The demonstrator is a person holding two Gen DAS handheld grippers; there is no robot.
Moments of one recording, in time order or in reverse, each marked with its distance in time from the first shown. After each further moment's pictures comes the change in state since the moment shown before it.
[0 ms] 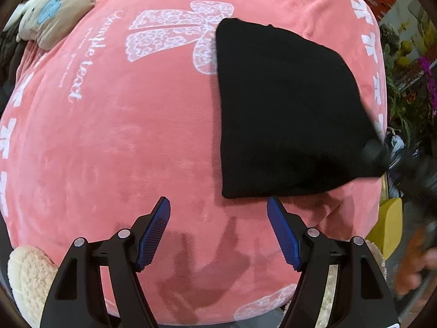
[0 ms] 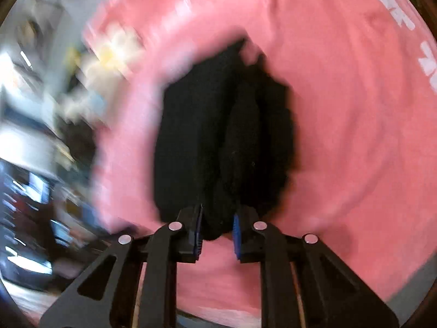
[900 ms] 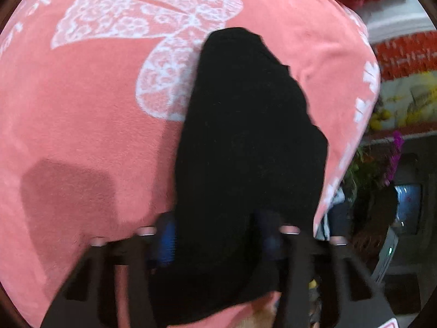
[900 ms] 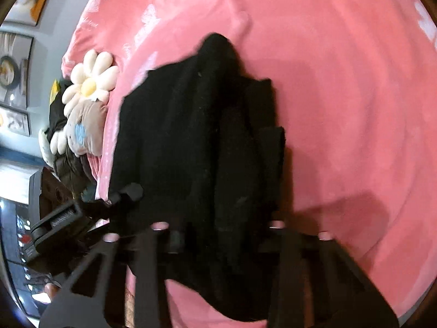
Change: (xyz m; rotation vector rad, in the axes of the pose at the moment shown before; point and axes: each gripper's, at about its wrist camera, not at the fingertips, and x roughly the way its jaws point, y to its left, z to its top) left arm 0.071 0.010 0.090 -0.290 0.055 -0.398; right arm 0.030 -0.019 0.030 0.181 -0.076 0.132
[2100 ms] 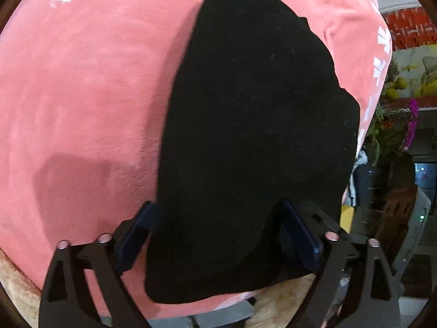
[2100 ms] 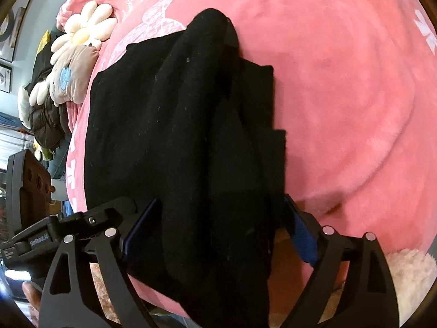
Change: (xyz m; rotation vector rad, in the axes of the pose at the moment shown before) left arm -0.030 0.066 -0.080 0.043 0.145 0.139; right arm 0.024 0.045 -0.103 -0.098 0.113 -0.167
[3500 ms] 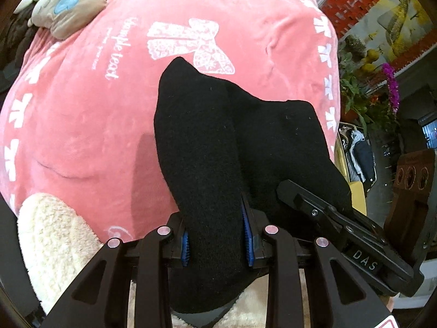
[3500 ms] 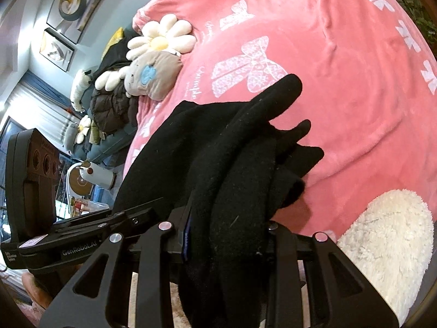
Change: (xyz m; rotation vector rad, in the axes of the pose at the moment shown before) left arm -0.161 -0.066 -0.128 0.245 -0.228 0.117; right arm -0.156 0.094 -0.104 -0.195 -0.178 0.208
